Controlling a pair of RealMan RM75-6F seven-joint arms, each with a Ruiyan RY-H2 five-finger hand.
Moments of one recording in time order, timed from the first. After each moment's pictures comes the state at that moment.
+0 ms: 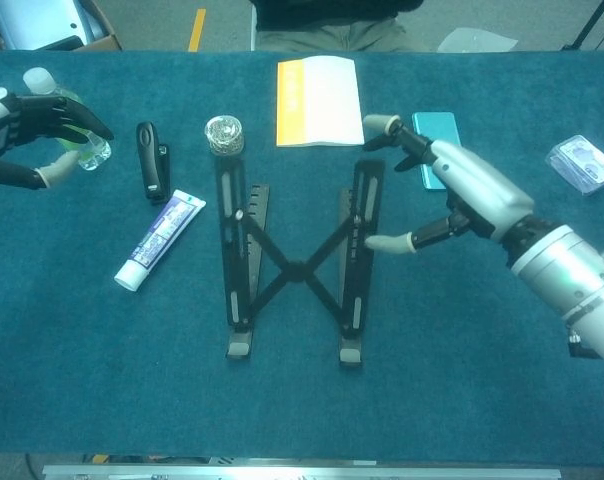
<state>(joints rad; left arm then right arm) -0.44 -1.13 -0.03 -1.73 1.51 1.10 -0.68 0.42 -1.55 0.05 -1.67 -1.51 1.17 0.11</state>
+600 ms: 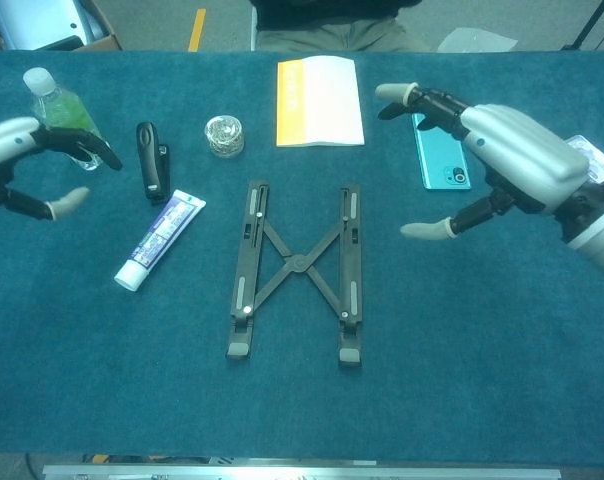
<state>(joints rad) -0.50 -1.11 0.02 -1.69 1.59 1.01 -0.43 0.45 -1.37 0.03 -1.70 -1.70 1.22 0.05</state>
